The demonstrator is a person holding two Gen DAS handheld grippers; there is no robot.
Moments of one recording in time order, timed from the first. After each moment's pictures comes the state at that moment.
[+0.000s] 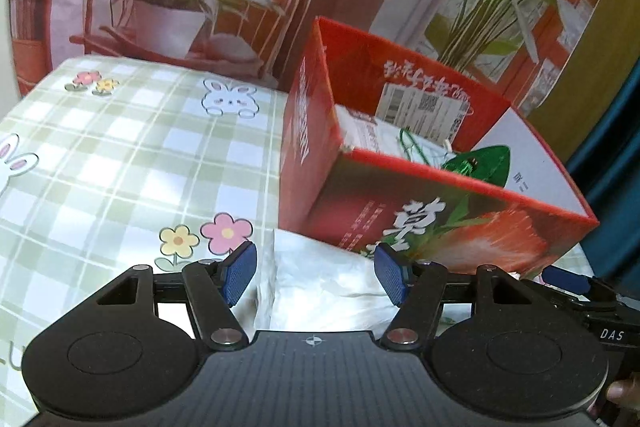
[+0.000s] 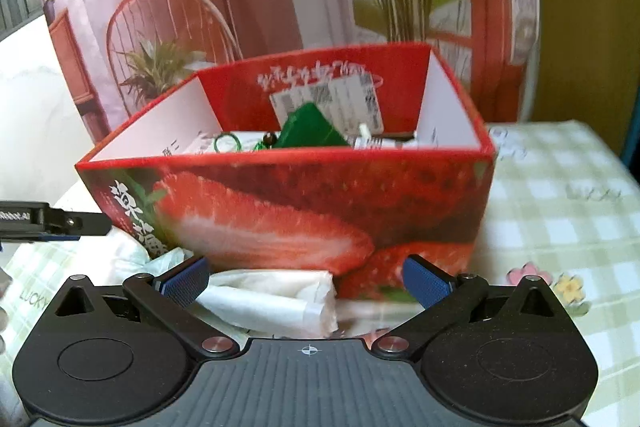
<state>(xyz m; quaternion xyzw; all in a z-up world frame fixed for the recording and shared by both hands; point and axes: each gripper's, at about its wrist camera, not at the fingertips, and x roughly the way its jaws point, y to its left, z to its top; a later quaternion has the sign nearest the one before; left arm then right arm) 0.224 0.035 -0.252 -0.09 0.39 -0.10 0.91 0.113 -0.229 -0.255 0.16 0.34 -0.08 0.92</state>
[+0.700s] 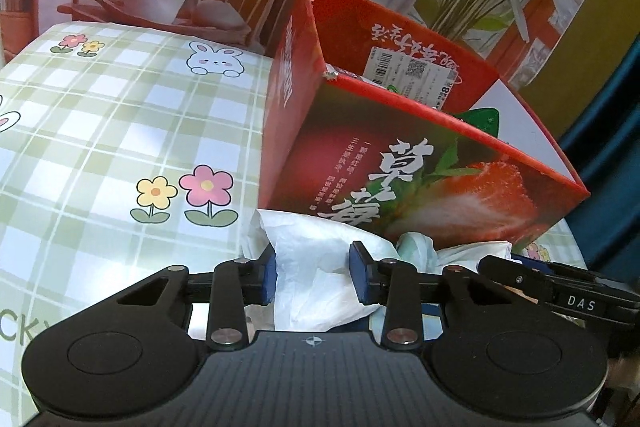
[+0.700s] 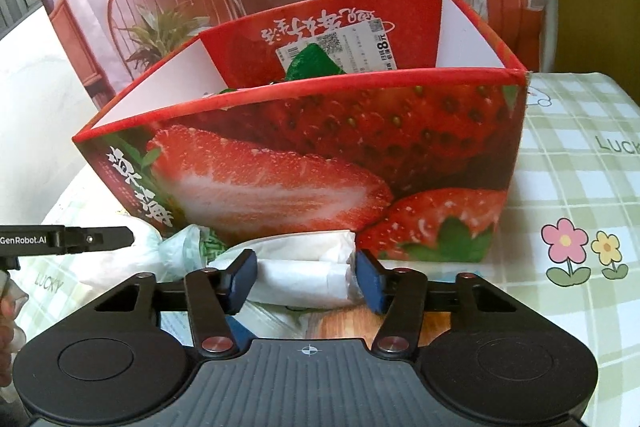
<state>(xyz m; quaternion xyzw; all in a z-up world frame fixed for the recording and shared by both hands) 0.212 0.031 -0.269 -0.11 0.41 -0.13 0.90 0.119 -0.235 -0.273 0.19 0.38 -0.05 0.90</state>
